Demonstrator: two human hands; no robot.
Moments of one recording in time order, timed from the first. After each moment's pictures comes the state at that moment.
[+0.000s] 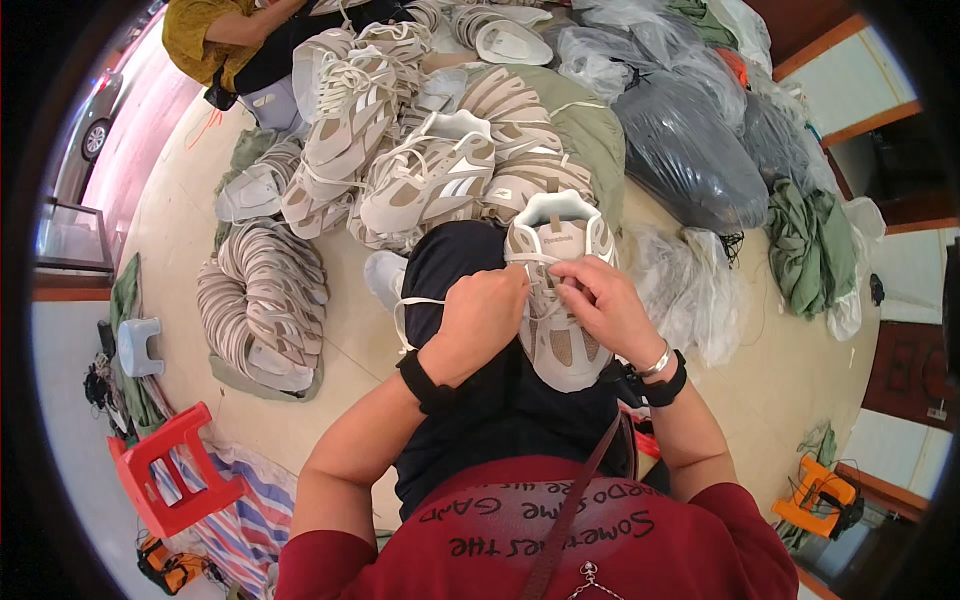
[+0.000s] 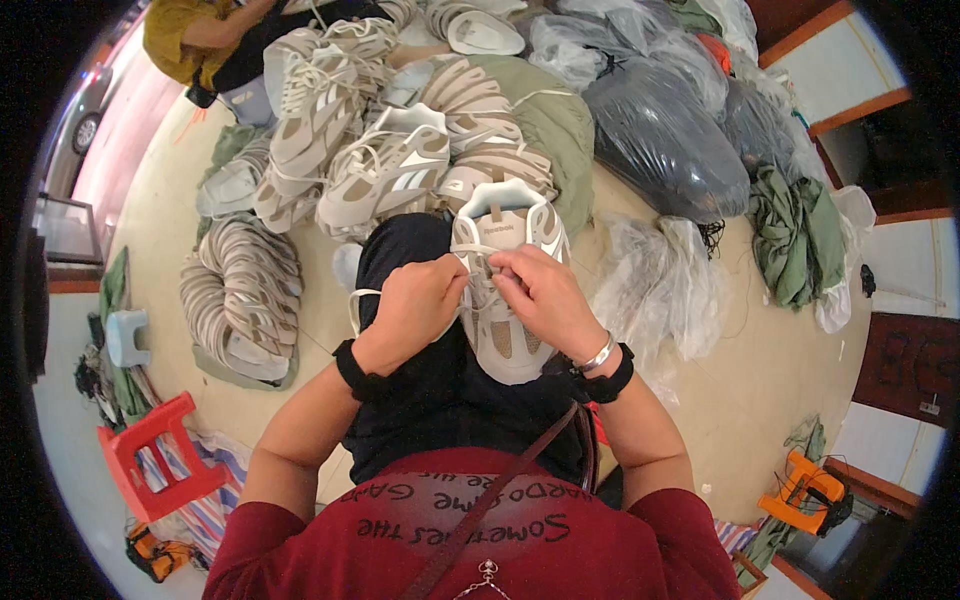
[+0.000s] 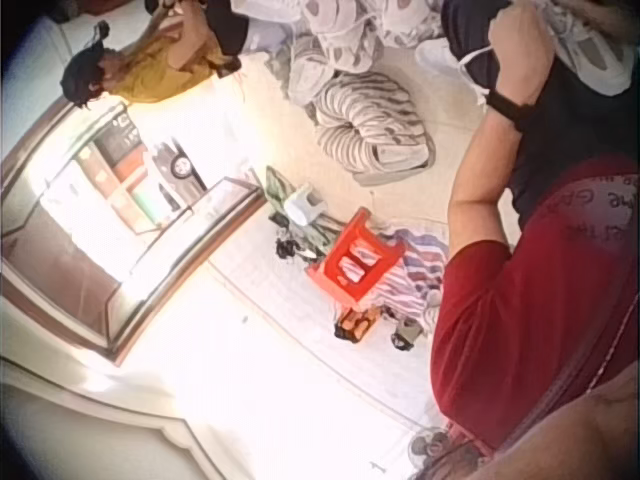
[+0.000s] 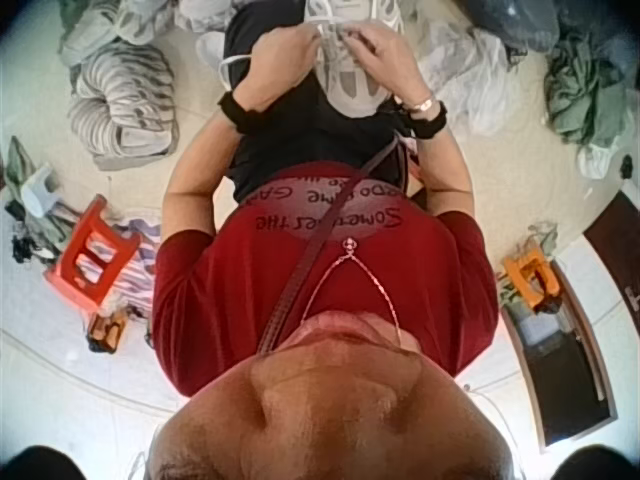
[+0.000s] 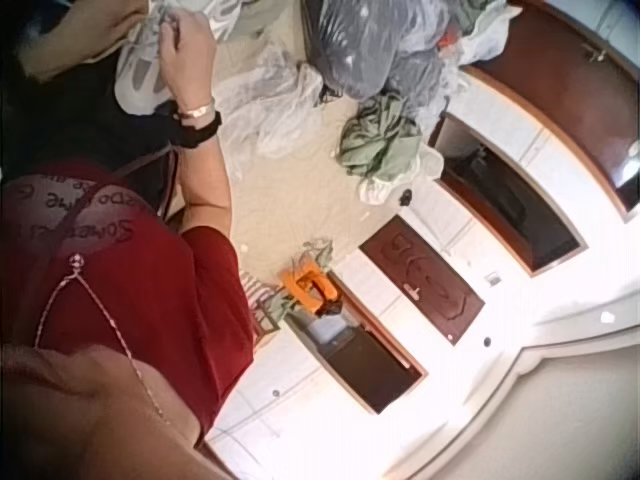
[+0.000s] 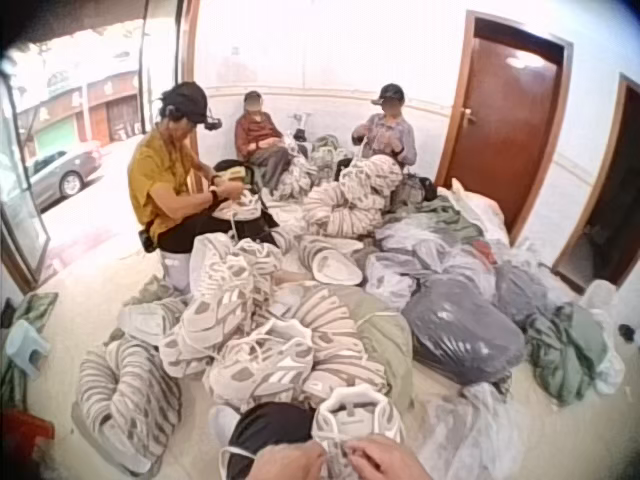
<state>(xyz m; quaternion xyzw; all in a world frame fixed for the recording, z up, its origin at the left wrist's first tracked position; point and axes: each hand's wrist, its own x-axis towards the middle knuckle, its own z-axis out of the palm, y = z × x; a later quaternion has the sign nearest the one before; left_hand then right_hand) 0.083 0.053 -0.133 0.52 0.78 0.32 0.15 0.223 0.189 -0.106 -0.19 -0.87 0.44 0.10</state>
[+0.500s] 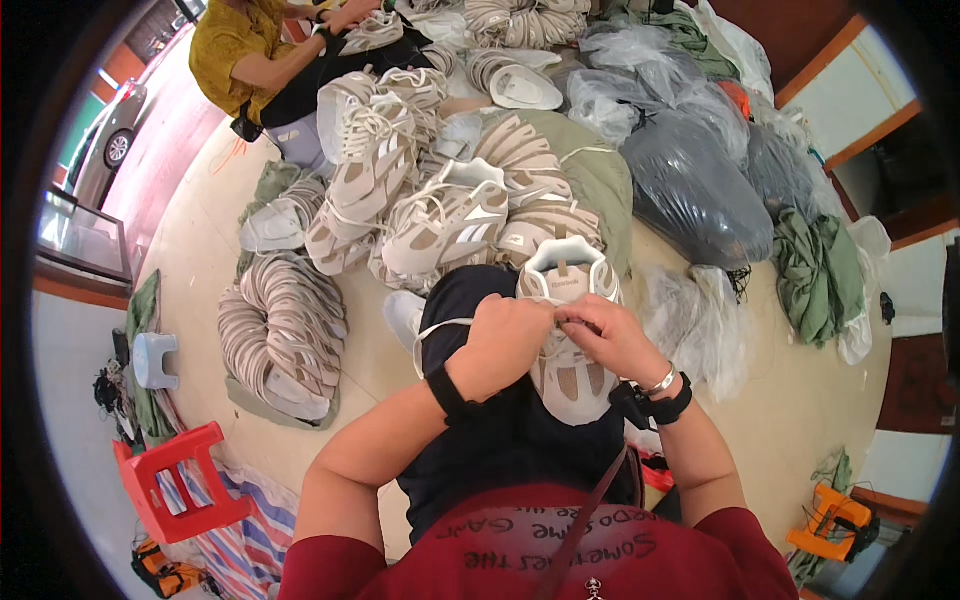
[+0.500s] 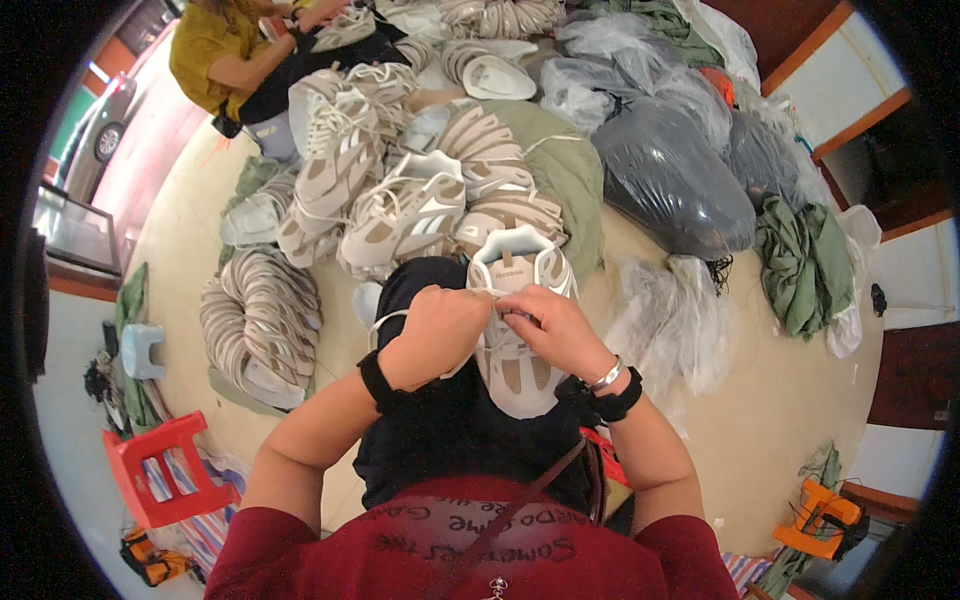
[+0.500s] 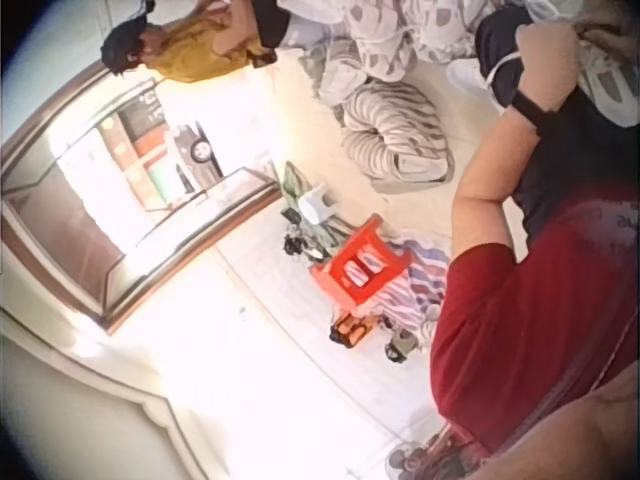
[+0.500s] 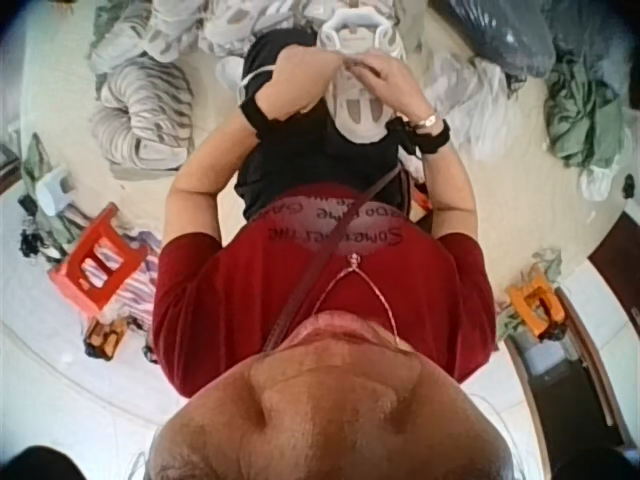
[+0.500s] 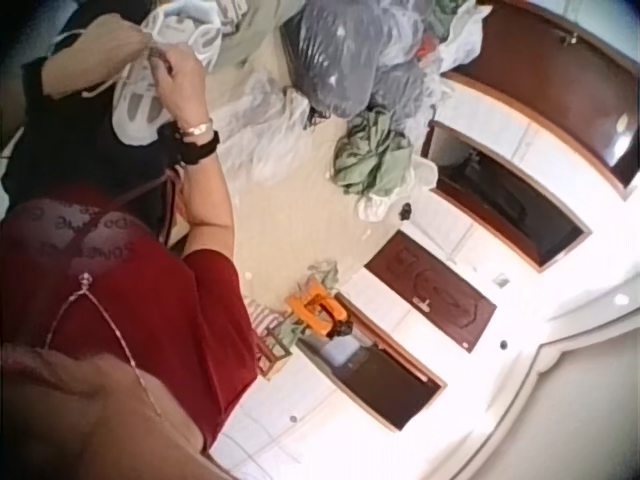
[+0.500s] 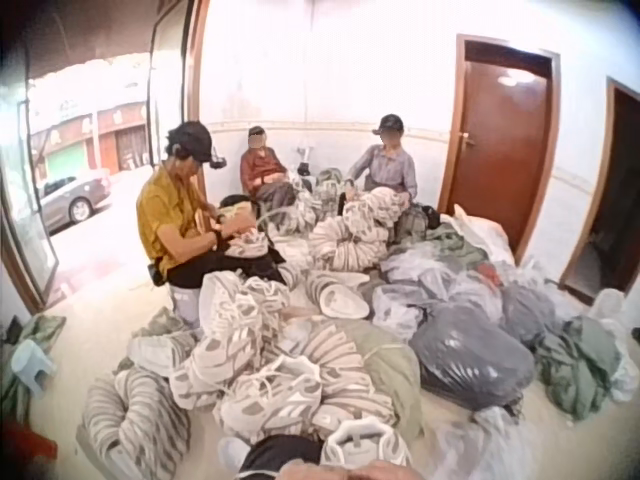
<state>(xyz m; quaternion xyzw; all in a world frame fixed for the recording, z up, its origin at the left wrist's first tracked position) 0.080 0.069 -0.106 0.65 0.74 0.11 0.10 0.223 0.204 -0.112 -0.12 -0.87 0.48 0.07</state>
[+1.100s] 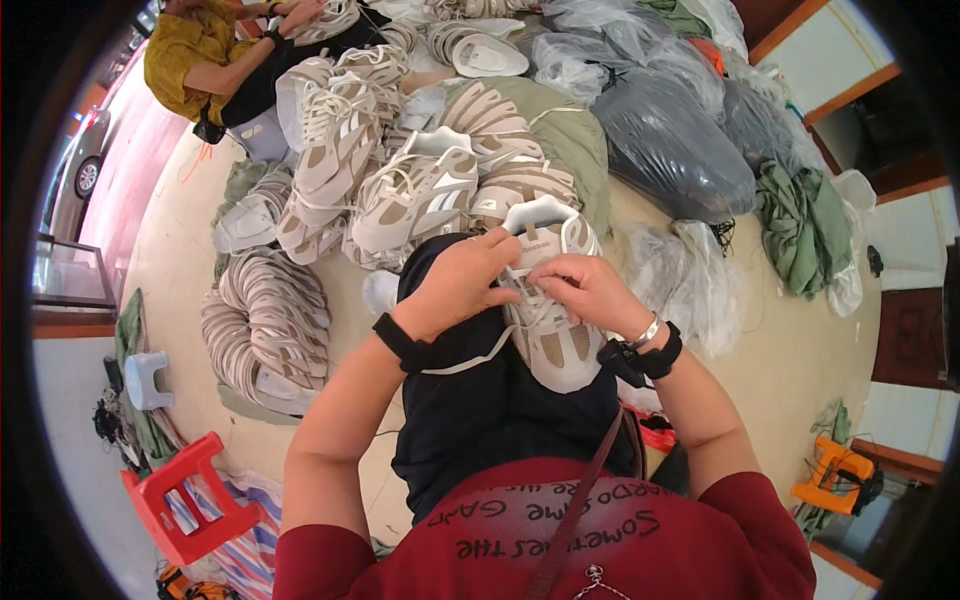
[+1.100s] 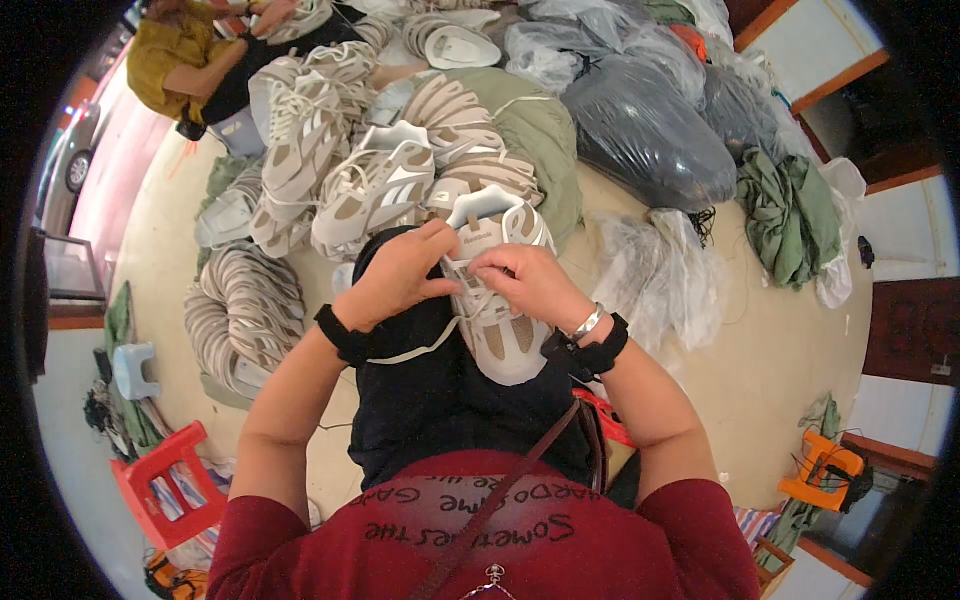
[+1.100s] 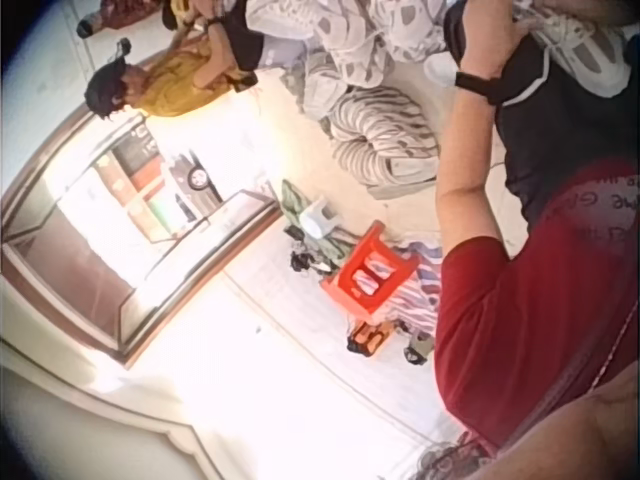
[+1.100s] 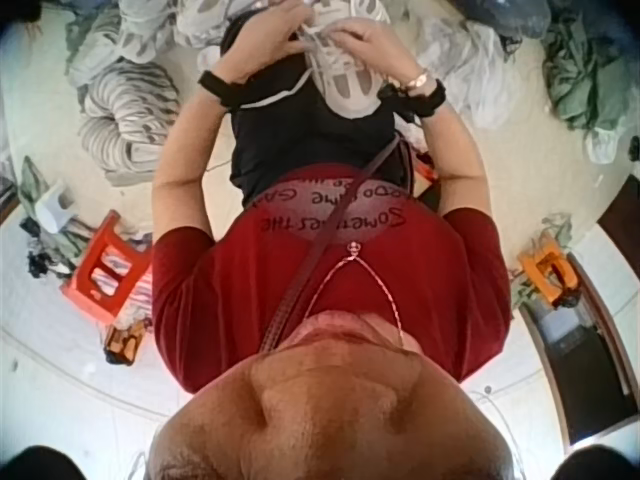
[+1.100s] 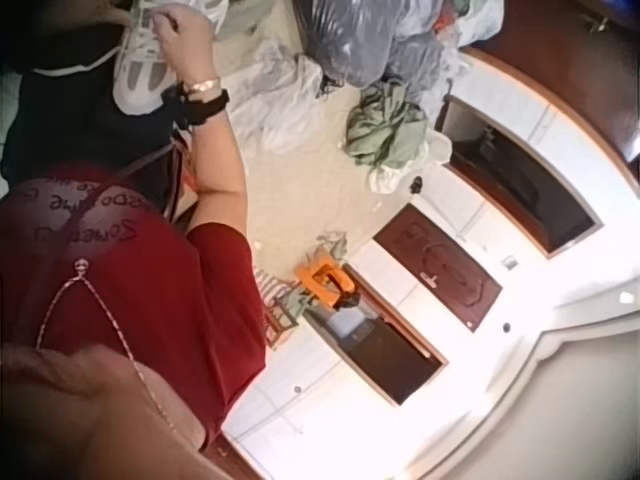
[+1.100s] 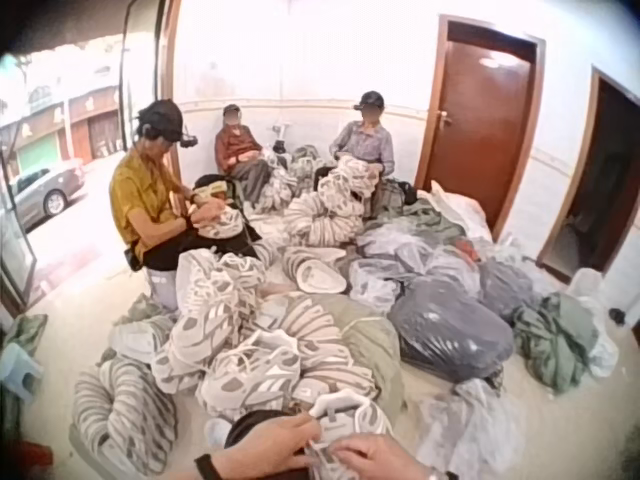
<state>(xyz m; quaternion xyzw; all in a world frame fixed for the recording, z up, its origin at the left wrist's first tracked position) 0.029 0.072 -0.118 0.66 0.64 0.32 0.22 0.213 0.203 -0.114 -0.21 -0.78 0.58 0.01</state>
